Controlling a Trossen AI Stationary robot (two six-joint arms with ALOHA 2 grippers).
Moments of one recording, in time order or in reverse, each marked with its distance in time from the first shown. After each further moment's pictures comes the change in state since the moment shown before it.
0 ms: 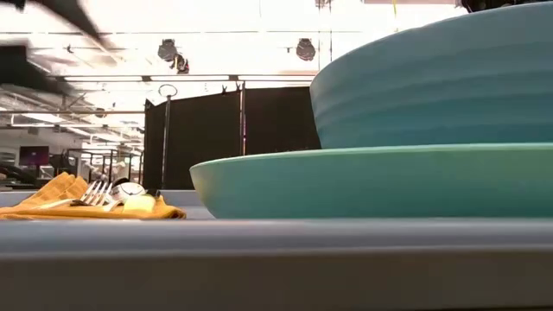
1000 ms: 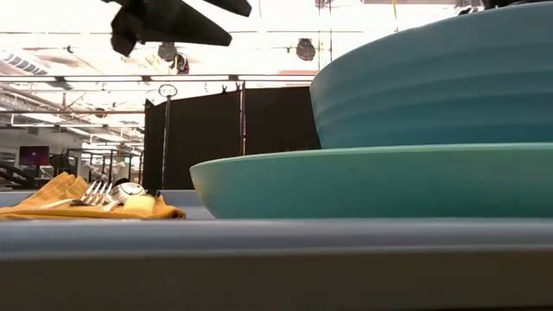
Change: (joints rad) left arm 0.187 -0.034 0.000 0.435 -0.216 1.162; right arm -0.071 0.118 -0.001 -0.046 0.105 0.319
